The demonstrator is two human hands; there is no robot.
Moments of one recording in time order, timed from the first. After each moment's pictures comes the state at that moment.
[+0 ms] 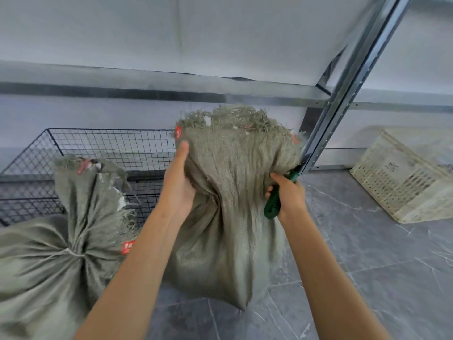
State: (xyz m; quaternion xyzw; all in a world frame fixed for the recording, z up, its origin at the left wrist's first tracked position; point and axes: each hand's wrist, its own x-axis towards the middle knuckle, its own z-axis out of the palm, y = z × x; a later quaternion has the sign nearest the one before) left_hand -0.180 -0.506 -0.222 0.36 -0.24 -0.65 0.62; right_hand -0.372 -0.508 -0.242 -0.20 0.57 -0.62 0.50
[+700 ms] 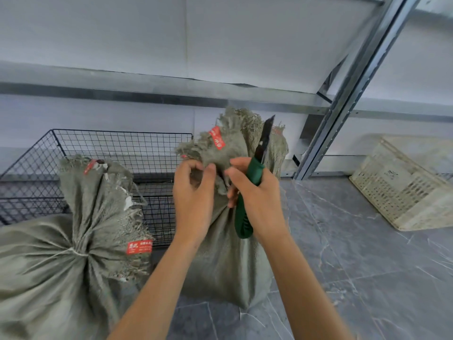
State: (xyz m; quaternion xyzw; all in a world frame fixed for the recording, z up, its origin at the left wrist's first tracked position) left_hand -0.200 -0.465 -0.224 0.49 -0.46 -0.32 0.67; right_hand -0.295 -0.452 -0.197 -0.50 0.46 -0.58 0.45
